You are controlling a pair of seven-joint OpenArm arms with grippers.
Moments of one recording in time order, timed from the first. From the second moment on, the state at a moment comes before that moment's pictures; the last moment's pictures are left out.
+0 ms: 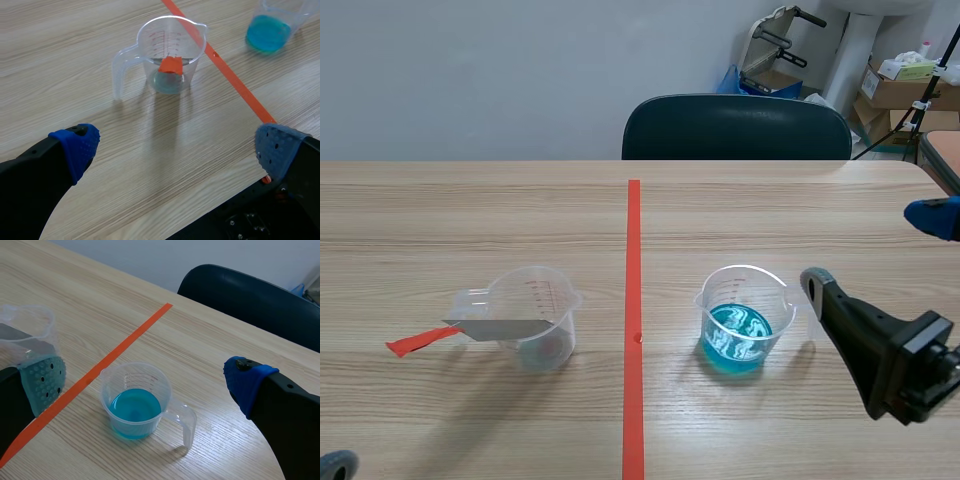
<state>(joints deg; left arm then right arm) 74.2 -31.5 -21.5 119.0 -20.3 -22.5 -16.2 -45.8 30.5 12.3 114.6 13.7 24.1 18.2</state>
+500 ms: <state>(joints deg) 75.6 -31.5 -22.2 119.0 -20.3 -22.5 -17.4 -45.8 35.2 7.4 114.6 7.8 25.8 25.0</state>
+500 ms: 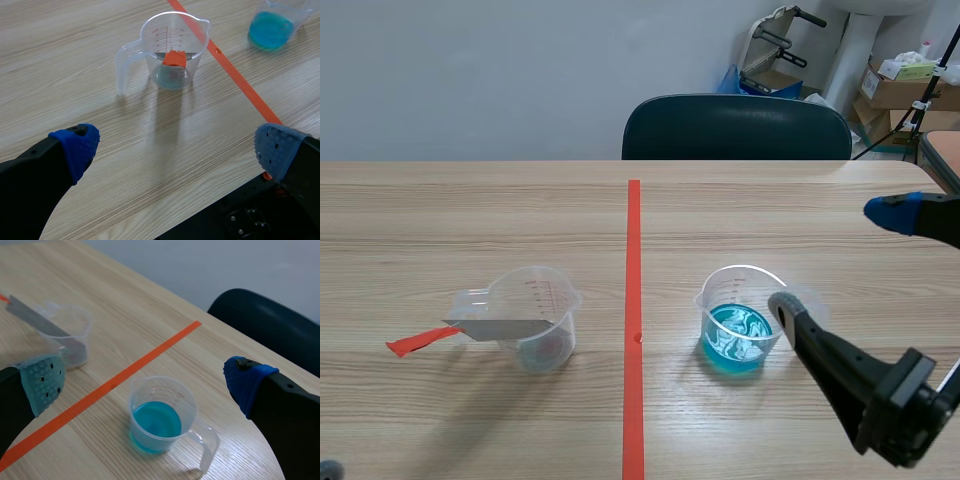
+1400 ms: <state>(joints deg) 75.6 -31.5 -22.2 119.0 -20.3 -22.5 -17.4 -12.5 40.2 -26.8 114.6 -0.7 25.7 14.6</state>
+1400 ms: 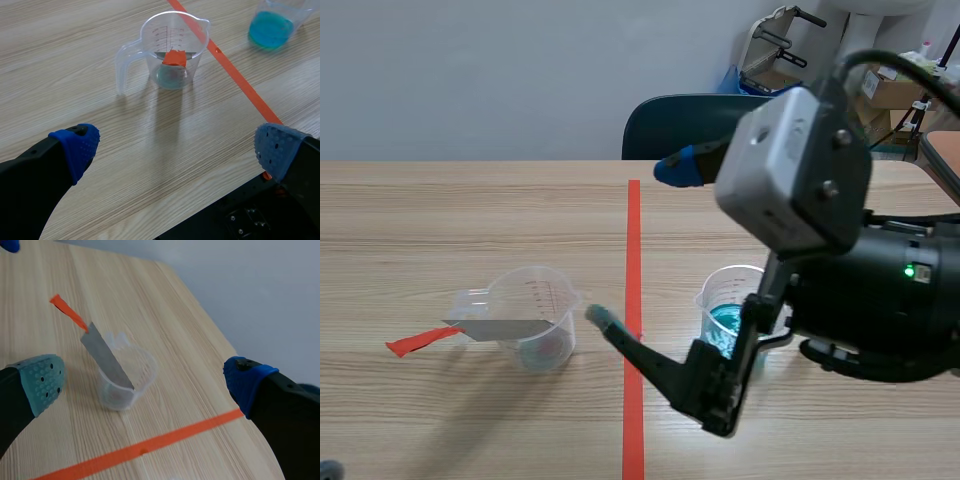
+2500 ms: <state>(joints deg) 75.6 -31.5 -22.2 119.0 -20.3 -22.5 -17.4 18.2 14.7 -63.9 81.1 -7.9 15.9 12.0</state>
